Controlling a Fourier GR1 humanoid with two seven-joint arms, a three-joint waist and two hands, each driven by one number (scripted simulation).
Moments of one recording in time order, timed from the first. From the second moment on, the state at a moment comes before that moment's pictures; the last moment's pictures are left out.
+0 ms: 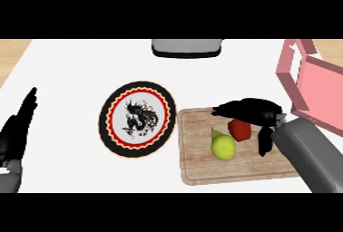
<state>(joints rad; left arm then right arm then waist) -0.08 0.43 0.07 -1.39 -0.14 0.17 0.11 -0.55 -0.45 0.43 -1.08 0.87 0.57 -0.47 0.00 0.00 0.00</state>
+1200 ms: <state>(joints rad) -0.08 0.42 0.15 -1.34 -0.15 0.15 0.05 -0.48 -0.86 -0.03 -0.74 0.83 0.16 -0.88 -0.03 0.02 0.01</state>
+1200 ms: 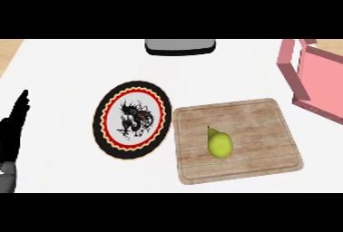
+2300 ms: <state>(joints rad) -0.12 0.39 0.10 -1.34 -0.17 0.12 0.06 -0.60 -1.10 -0.30 -0.46 0.51 0.14 -1.09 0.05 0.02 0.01</state>
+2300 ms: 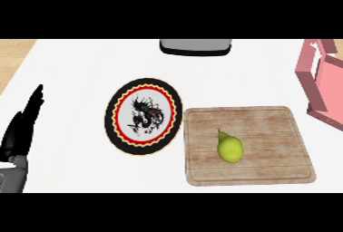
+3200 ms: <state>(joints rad) -0.18 0.38 0.08 -1.32 -0.20 0.13 0.08 -0.88 -0.94 -0.14 -0.34 0.49 0.31 -0.93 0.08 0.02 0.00</state>
